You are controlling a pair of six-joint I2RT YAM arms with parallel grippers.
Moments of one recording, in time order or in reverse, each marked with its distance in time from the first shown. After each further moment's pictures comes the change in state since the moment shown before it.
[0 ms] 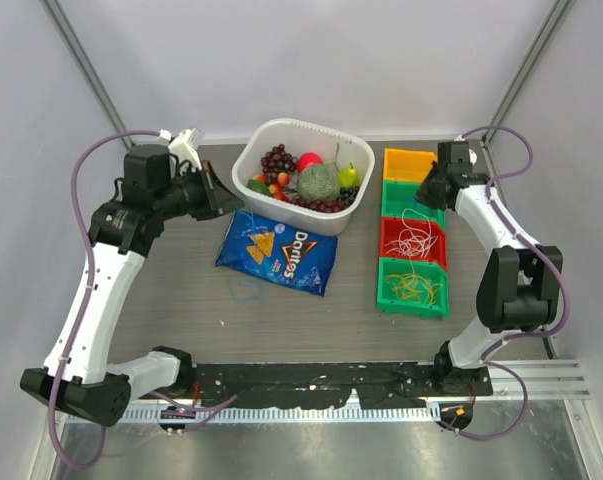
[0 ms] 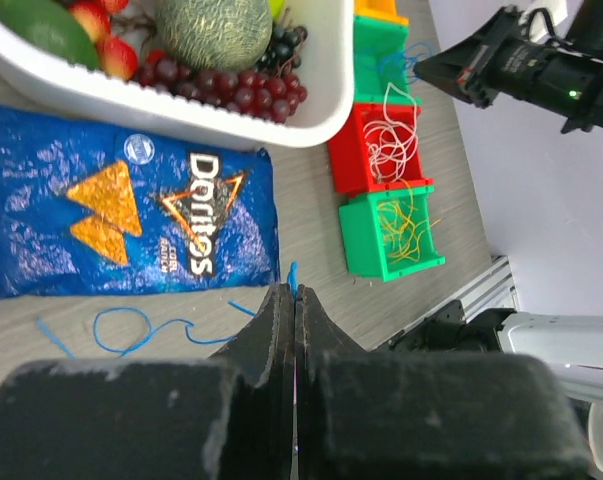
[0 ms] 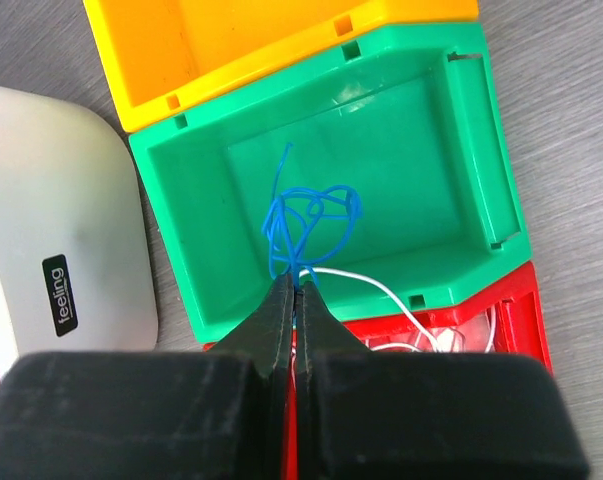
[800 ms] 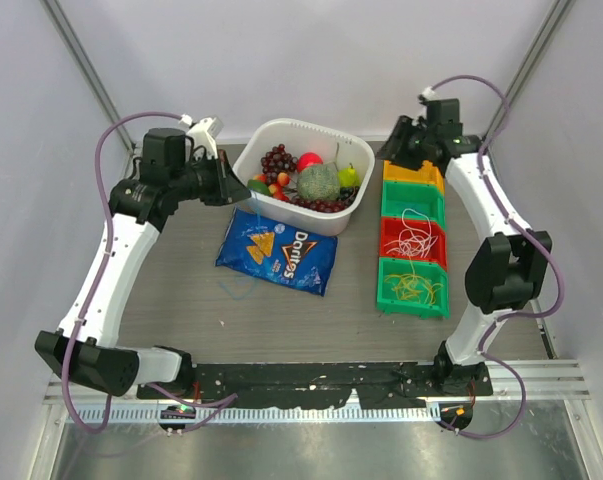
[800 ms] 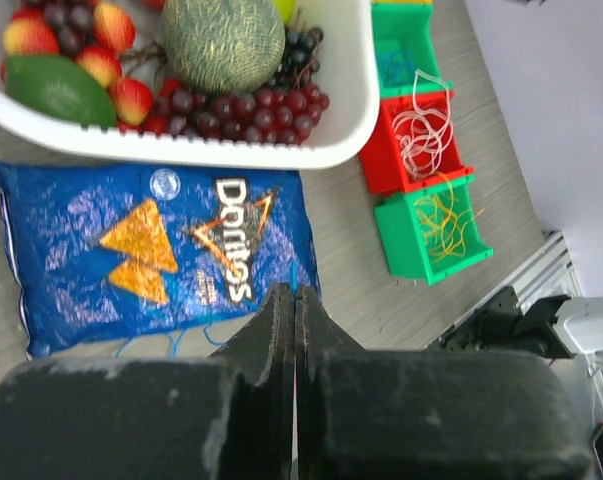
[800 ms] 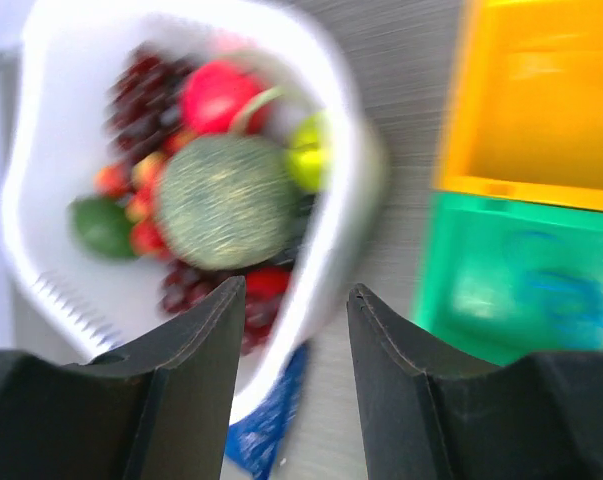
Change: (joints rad) left arm 0.000 0.166 0.112 -0.009 0.031 0.179; right arm 0.059 0.164 0.430 -0.106 -0.257 -0.095
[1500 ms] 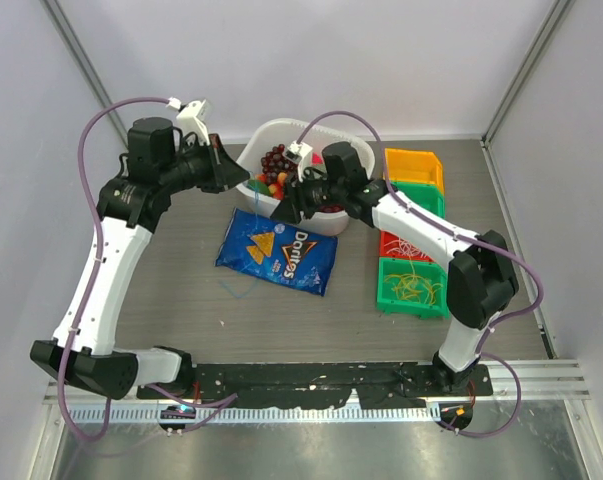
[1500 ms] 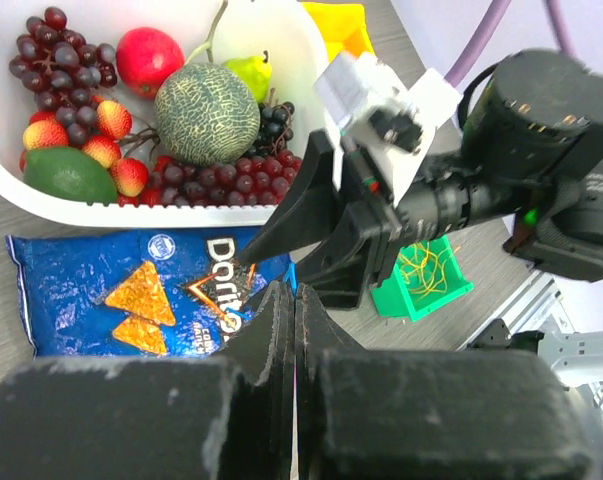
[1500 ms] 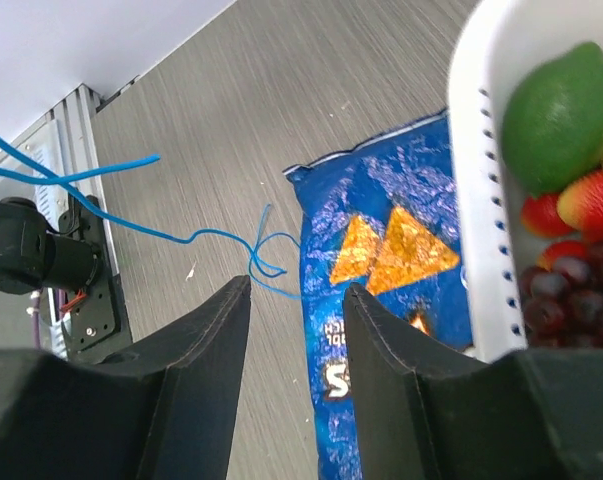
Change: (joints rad) left arm 0.005 -0.011 0.077 0.093 0.010 -0.009; right arm 0.543 -0.018 -0.222 0.399 -0.447 -0.332
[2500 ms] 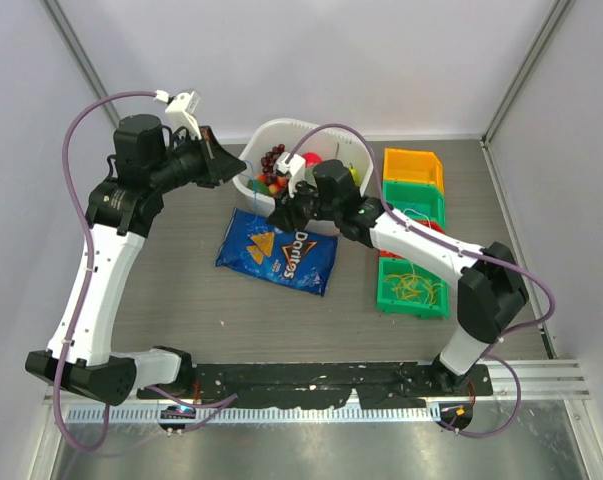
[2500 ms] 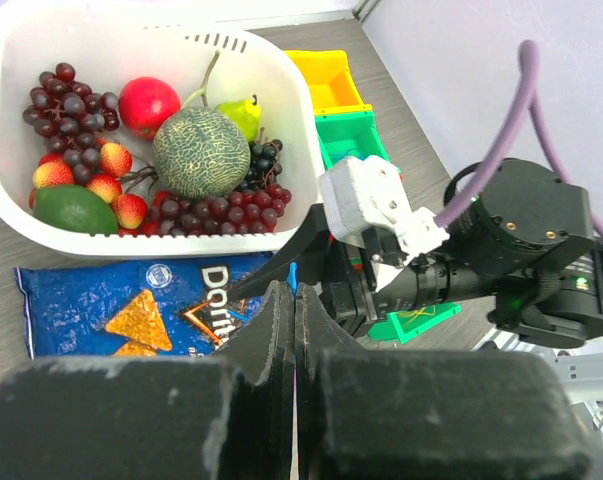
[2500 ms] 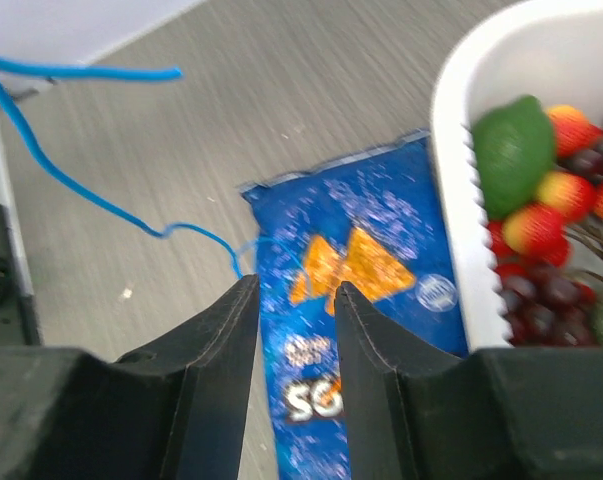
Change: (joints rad) left arm 0.000 -0.038 0.038 0.033 -0.012 -0.026; right arm 0.120 -0.072 -0.137 0.203 0.199 -0.081
